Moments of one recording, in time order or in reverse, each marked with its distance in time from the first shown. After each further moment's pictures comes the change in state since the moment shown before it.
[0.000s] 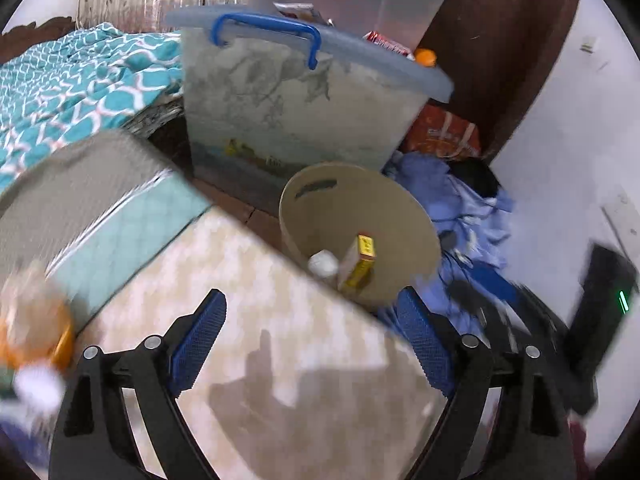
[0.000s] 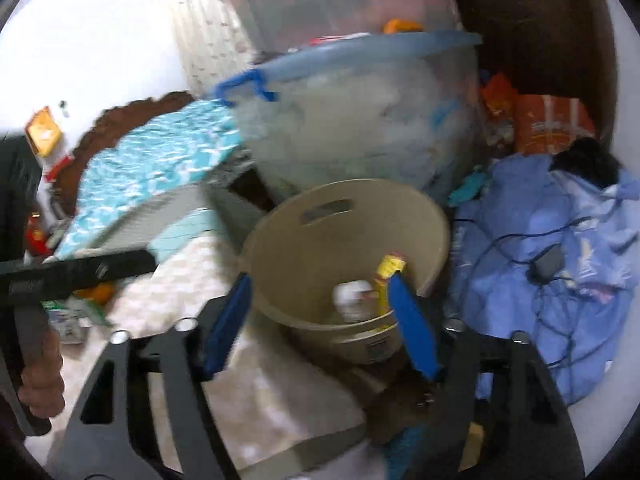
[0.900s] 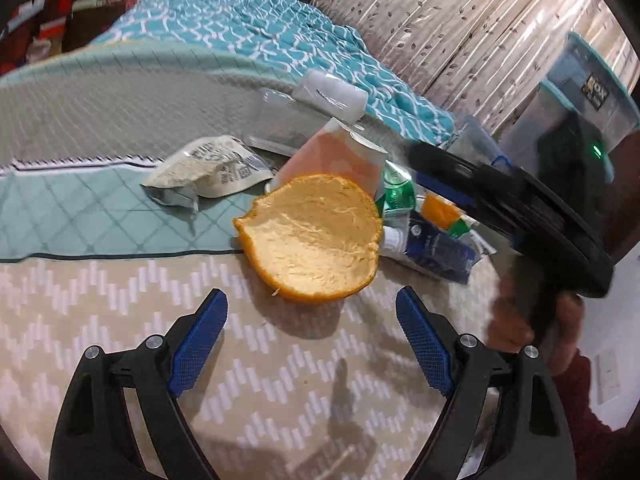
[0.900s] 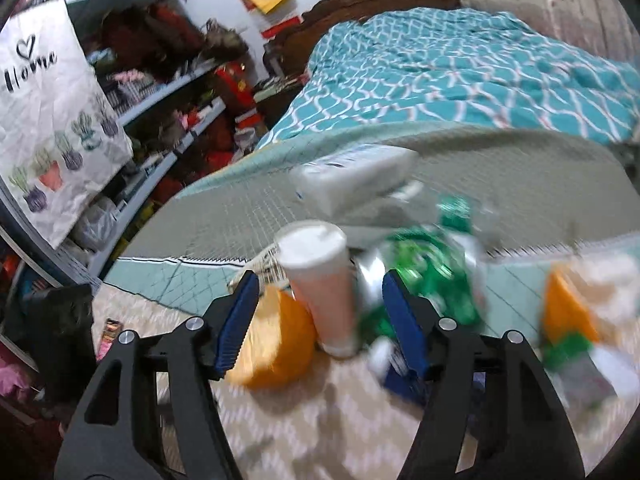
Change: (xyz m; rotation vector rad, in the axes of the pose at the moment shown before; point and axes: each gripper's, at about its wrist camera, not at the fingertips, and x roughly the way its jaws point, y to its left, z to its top) left arm -0.254 0.263 -0.243 -0.653 -0.238 0.197; right arm 0.104 0.452 -0.060 -0.469 0.376 0.623
